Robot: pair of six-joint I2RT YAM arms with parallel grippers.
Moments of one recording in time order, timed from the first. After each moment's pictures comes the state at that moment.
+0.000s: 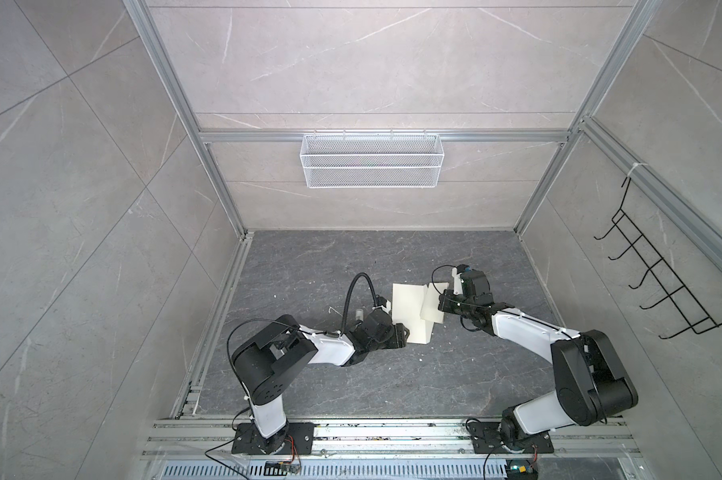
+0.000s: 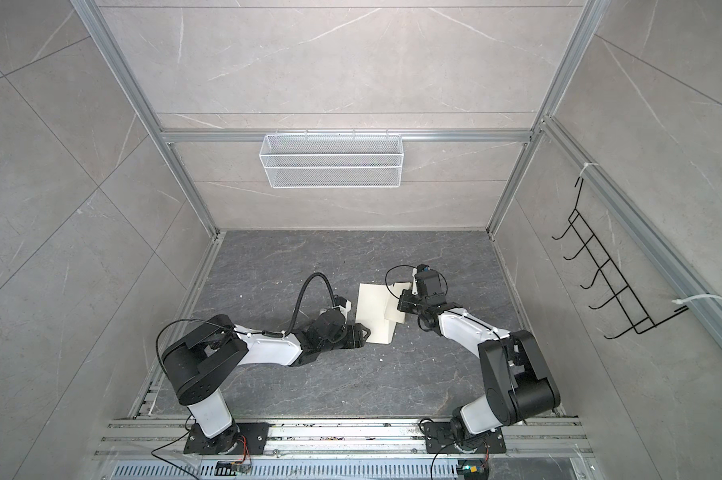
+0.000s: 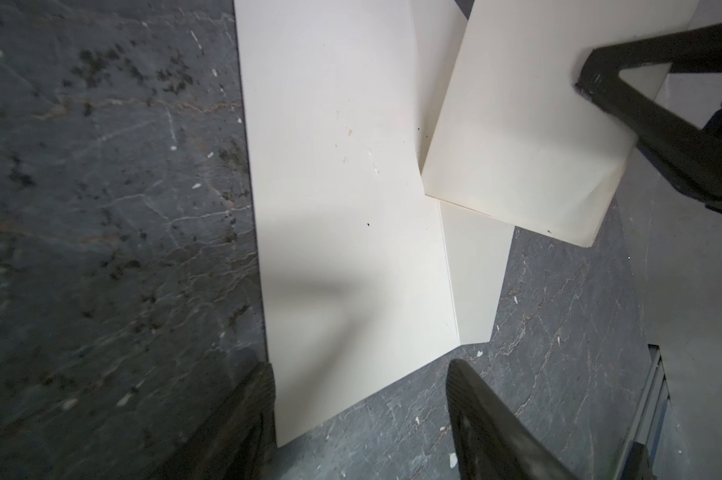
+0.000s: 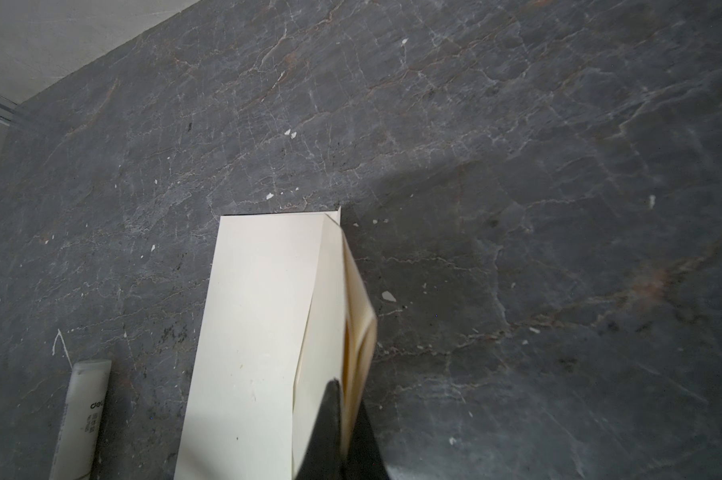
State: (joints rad) left arm -0.91 1.77 0.76 0.32 0.03 -0.82; right arm 0.28 1.51 0.76 -0.01 -0.11 0.44
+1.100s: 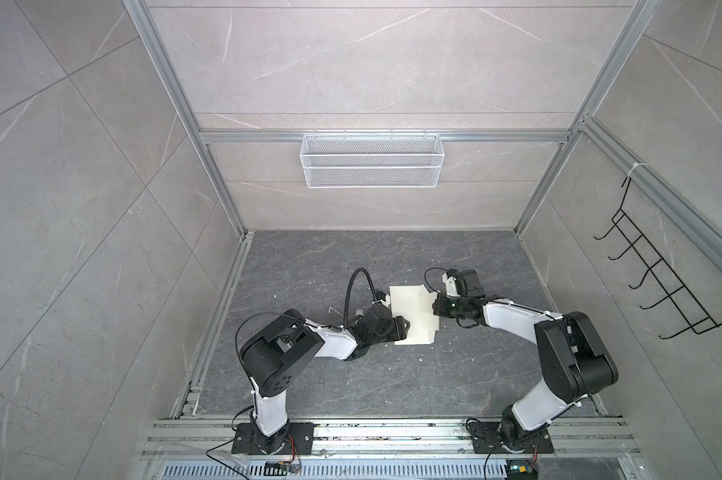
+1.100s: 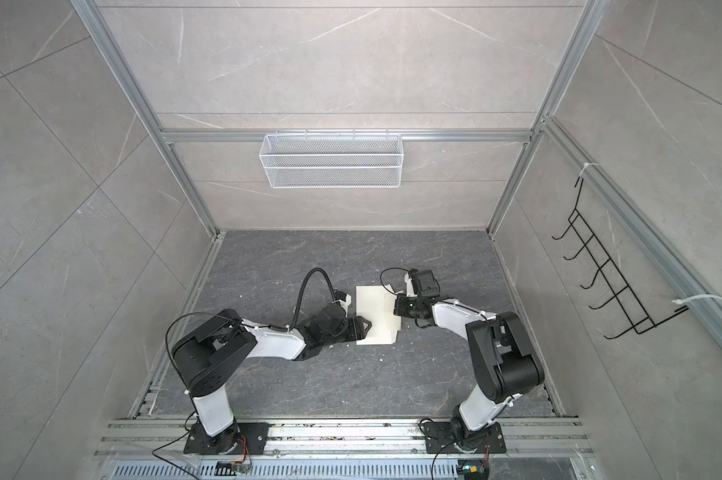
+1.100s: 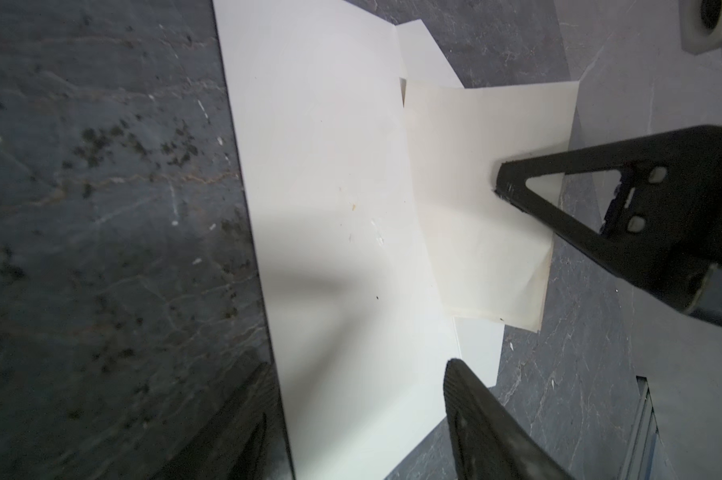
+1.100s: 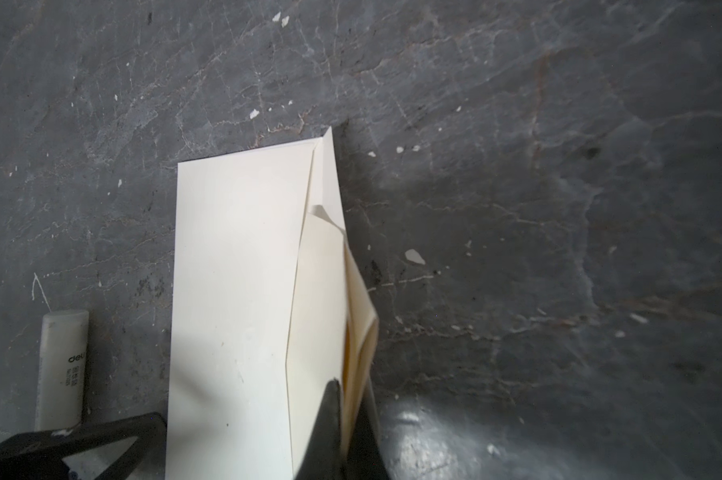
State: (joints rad) left arm -0.86 1.84 0.82 0.38 0.05 -0.83; right arm 0.27 1.66 0.85 -0.13 -0.23 0.39
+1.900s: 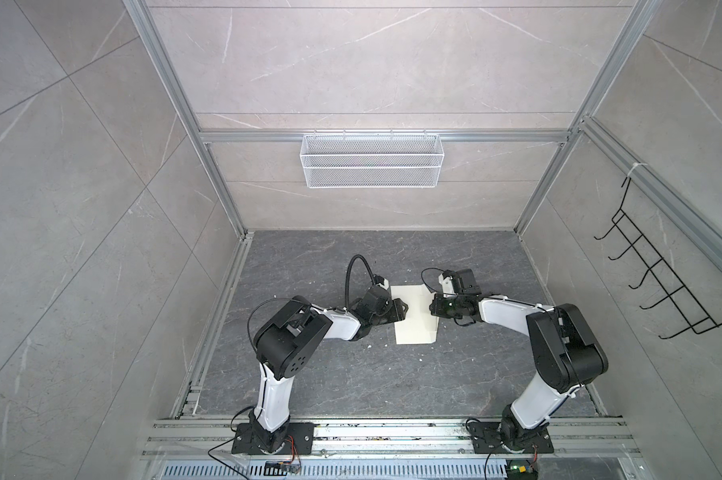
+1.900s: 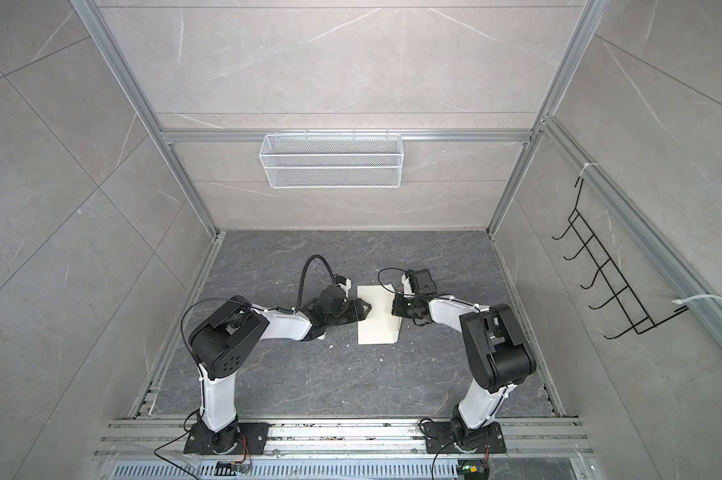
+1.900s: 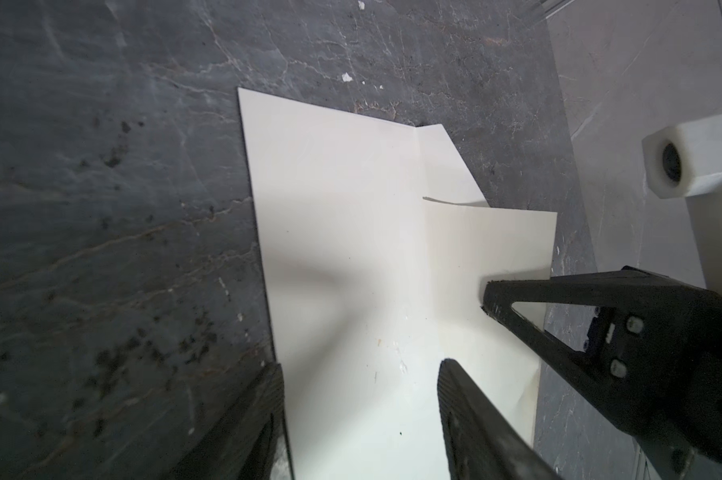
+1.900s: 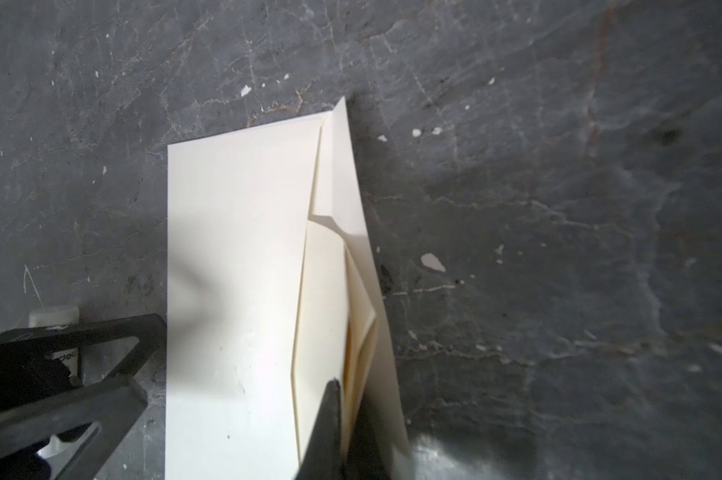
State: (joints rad) left arm -0.77 1.98 0.99 0.36 0.14 -0.81; right arm 0.27 1.73 0.89 -0.14 -0.27 0.39
